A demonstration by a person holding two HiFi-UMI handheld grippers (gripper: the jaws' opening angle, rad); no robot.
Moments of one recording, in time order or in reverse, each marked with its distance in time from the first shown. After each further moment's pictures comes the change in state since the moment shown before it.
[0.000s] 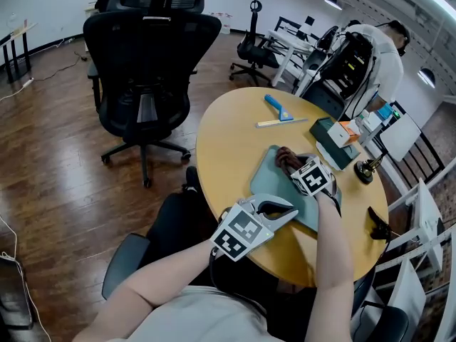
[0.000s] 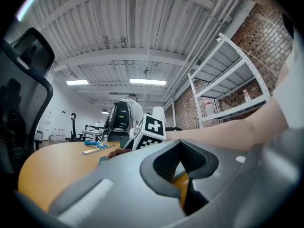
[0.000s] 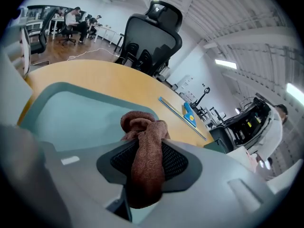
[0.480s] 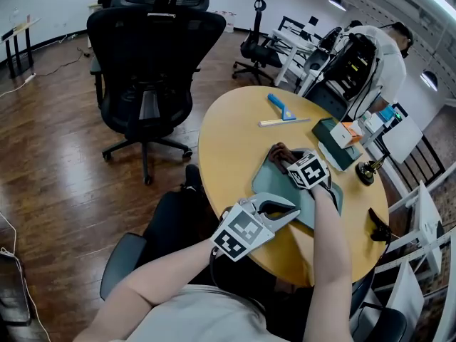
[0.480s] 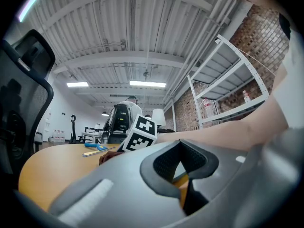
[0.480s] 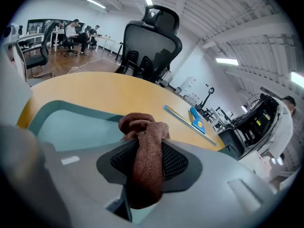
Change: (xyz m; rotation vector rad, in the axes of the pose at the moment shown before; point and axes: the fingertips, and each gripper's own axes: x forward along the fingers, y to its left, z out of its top) left arm -0.003 -0.001 0.004 0.007 -0.028 0.002; right arm 0.013 0.010 0.029 0.059 -0.065 0.080
